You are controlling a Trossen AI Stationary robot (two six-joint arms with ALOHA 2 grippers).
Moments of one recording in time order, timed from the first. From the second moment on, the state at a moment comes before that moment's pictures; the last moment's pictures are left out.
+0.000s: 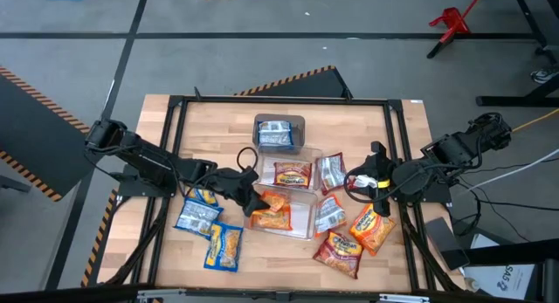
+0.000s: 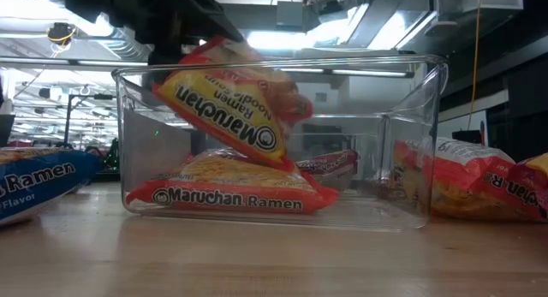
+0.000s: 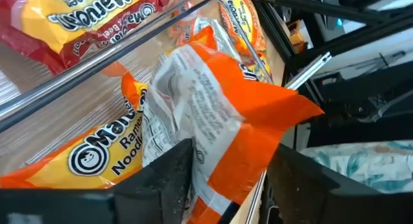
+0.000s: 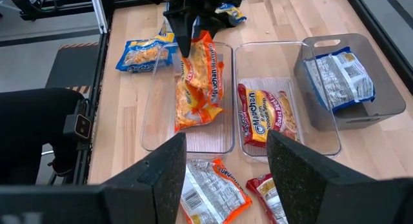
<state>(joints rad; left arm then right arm) -0.24 1.39 0.71 0.20 -0.02 -1.02 0.52 1.15 1.43 -1.05 0.38 0.49</state>
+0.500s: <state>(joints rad) -0.10 1.38 0.71 0.18 0.34 -1.04 0.52 1.15 1.29 -0.80 0.44 0.34</state>
